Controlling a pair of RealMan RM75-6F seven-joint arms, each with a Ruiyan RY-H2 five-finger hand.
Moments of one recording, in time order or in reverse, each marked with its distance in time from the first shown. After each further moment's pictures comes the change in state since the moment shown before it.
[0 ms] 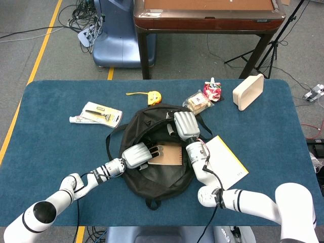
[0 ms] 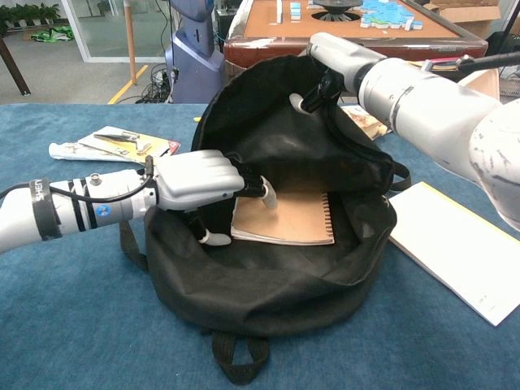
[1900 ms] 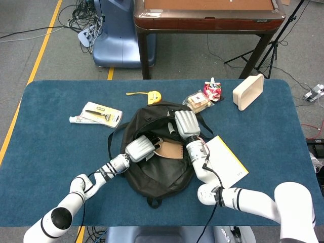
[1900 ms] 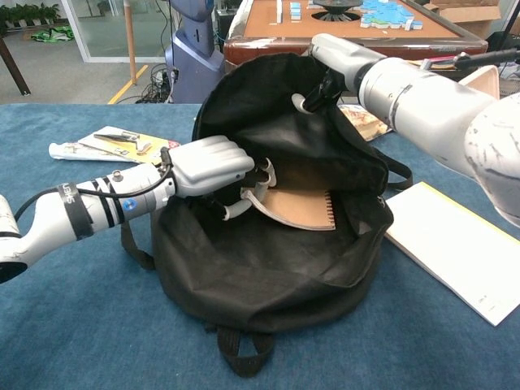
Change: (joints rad) left arm -0.014 -0.166 -0.018 0.240 -0.113 0.018 -0.051; right arm 0.012 0.004 0.001 0.019 0.021 -0.012 -0.003
